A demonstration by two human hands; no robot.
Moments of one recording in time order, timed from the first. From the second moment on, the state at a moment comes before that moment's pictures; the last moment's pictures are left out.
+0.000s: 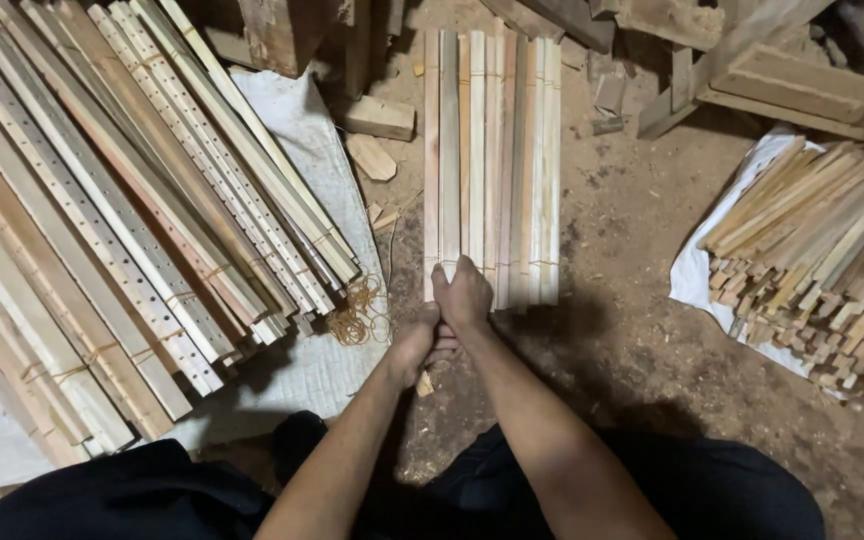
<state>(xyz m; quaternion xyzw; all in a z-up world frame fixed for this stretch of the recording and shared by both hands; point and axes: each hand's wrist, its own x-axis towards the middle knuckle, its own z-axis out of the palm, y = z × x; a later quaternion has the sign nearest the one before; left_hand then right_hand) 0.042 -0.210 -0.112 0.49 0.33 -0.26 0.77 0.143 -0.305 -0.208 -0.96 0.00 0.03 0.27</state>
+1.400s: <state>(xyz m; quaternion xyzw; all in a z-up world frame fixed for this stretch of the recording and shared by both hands) 0.029 -0.070 -0.019 0.59 0.42 0.28 0.63 0.090 -0.151 -0.080 -0.81 -0.18 0.13 0.54</state>
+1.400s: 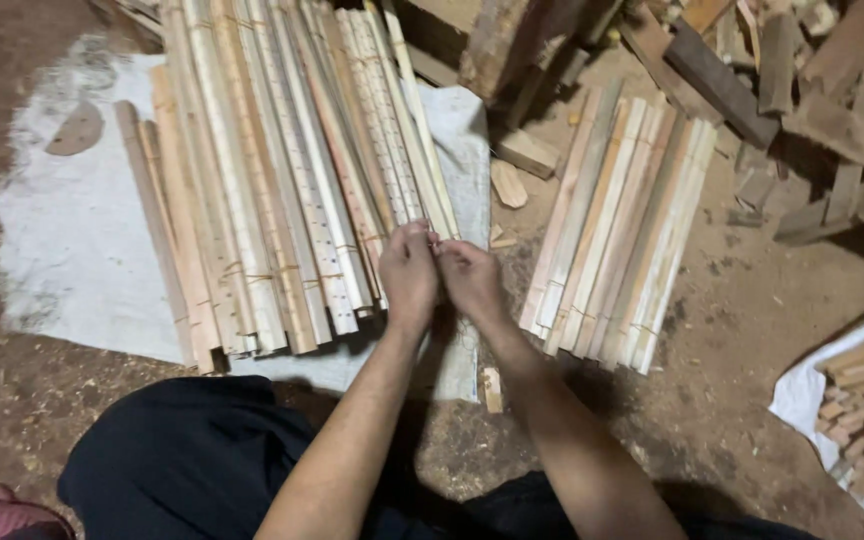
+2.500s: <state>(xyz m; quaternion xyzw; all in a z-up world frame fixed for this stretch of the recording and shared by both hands) 0.014 -0.072 -0.012 0.56 0.14 0.23 0.78 -0.004 -0.179 -0.075 -0.81 -0.27 -0.14 0.51</state>
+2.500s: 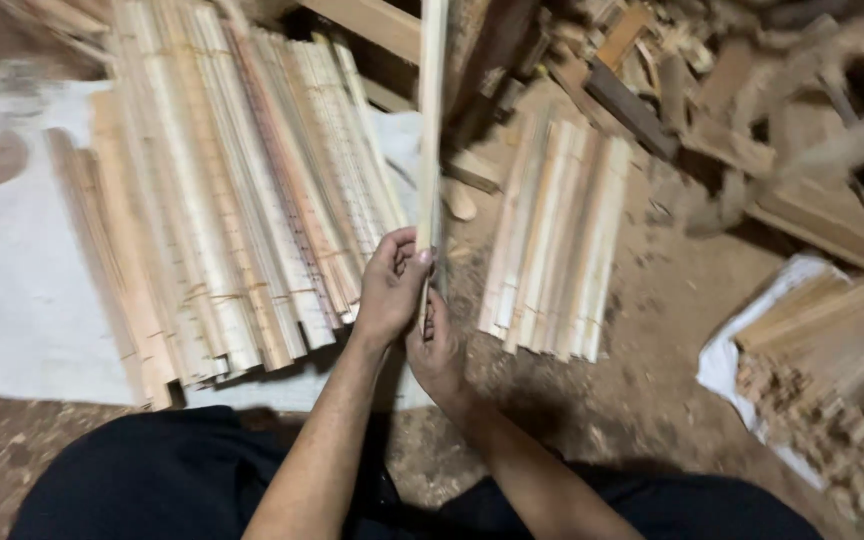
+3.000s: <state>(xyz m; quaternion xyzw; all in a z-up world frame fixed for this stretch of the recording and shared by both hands) 0.024 -0.196 -0.242 0.56 0.37 -0.21 0.71 0.083 -0.293 -0.192 -0.94 -0.03 0.03 0.34</state>
